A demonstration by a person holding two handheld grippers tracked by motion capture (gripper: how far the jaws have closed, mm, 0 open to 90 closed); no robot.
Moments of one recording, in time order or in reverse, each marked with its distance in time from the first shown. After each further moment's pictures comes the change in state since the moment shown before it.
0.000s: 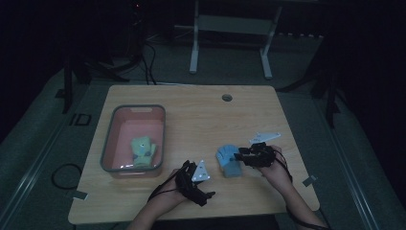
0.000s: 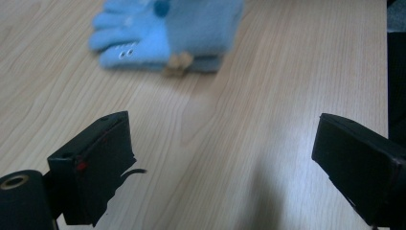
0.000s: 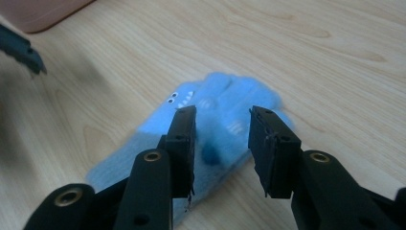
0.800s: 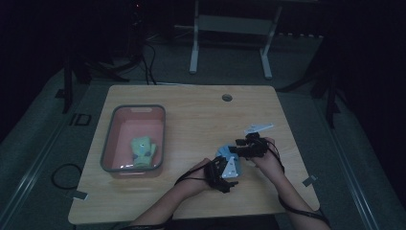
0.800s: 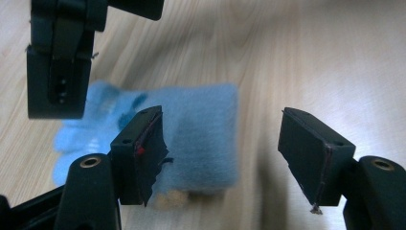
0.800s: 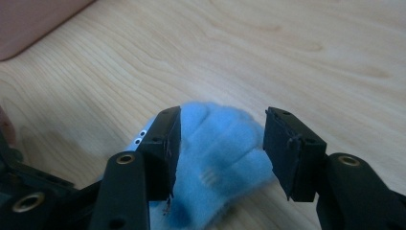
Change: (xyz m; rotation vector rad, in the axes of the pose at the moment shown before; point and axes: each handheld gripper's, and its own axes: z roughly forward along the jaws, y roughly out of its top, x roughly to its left) left arm 0.002 0.051 0.067 -0.021 -0.023 0.253; right arm -0.020 0.018 0.032 0.012 0.009 0.062
